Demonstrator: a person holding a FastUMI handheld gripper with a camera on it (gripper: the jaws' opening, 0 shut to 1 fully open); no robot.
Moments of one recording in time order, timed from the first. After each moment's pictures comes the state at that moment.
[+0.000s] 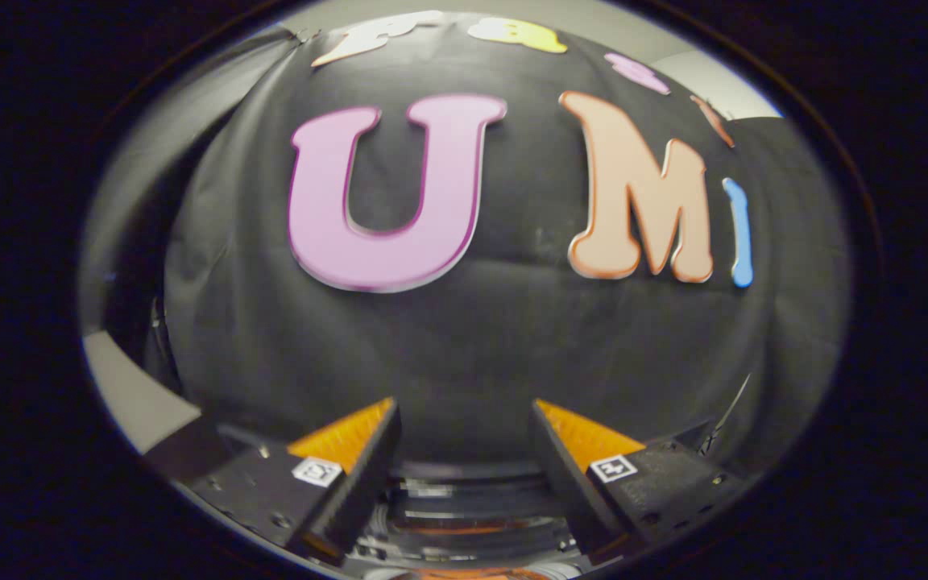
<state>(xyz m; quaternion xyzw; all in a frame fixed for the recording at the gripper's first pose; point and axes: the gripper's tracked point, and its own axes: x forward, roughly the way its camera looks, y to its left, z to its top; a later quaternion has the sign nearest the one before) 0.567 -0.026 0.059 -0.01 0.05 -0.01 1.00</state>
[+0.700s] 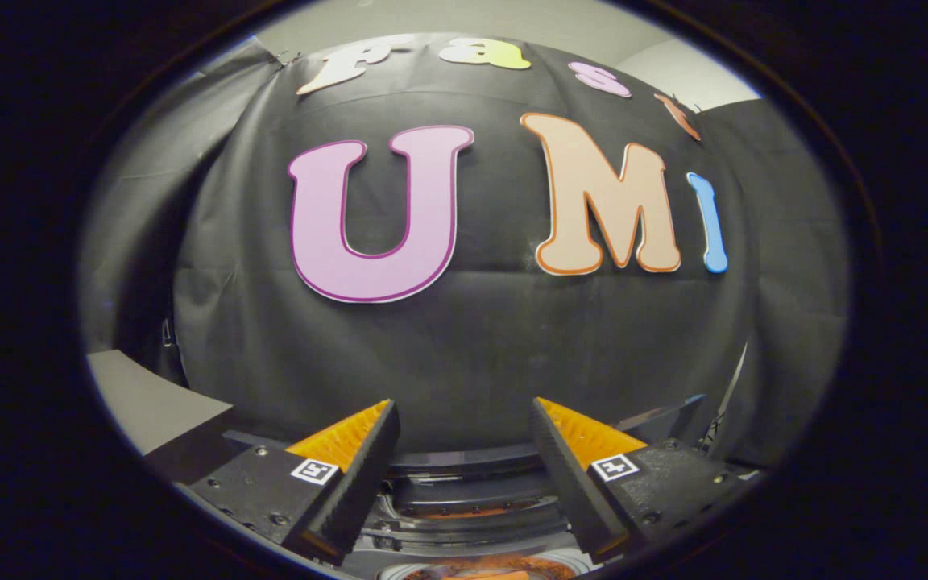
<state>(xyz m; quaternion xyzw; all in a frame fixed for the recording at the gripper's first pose) 0.524 -0.037 0.063 -0.02 -0.01 -0.04 1.00</state>
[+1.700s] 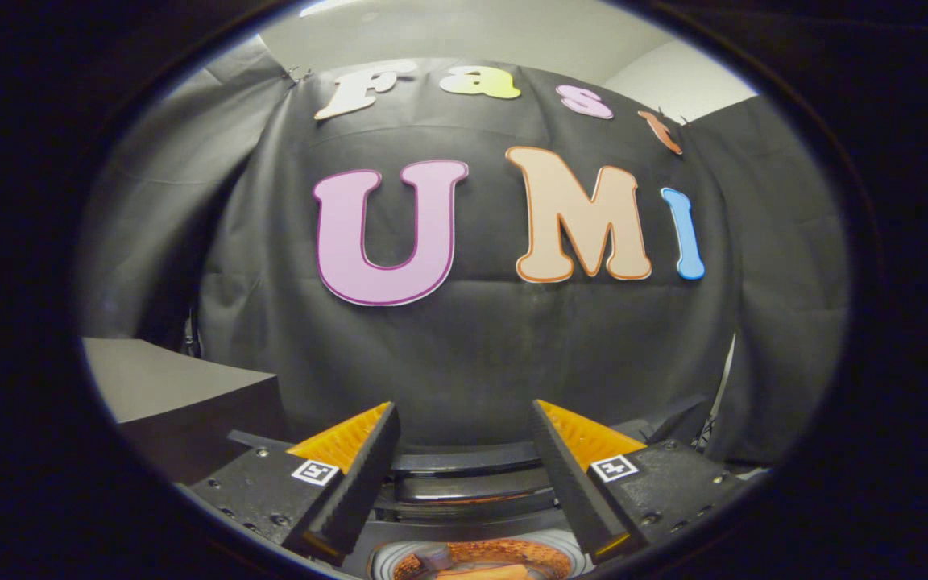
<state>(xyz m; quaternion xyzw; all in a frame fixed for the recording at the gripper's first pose) 0.448 -0.044 0.052 -0.02 -0.04 -0.03 1.00</state>
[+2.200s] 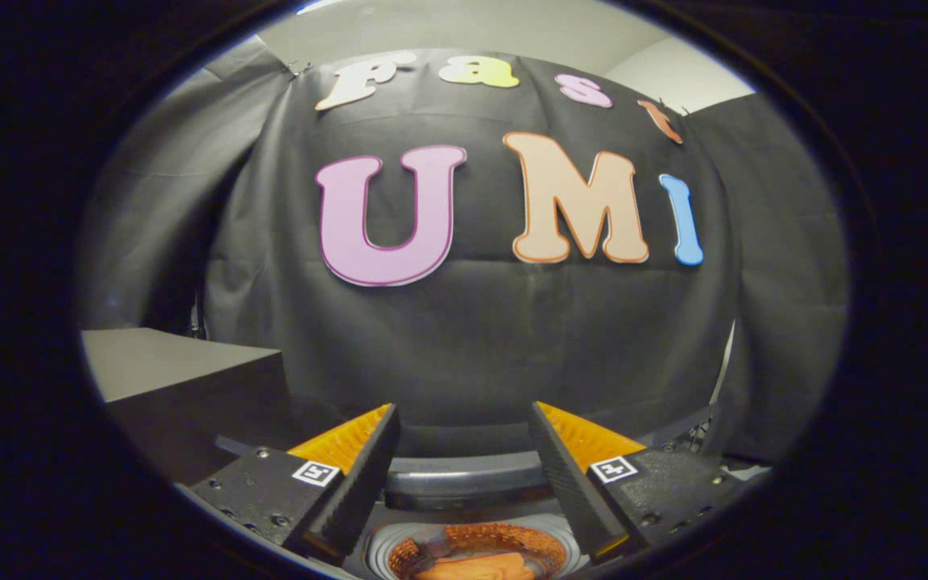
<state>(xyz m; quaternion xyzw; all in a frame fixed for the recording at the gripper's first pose) 0.432 -0.061 0.007 -0.02 0.03 -0.04 1.00</state>
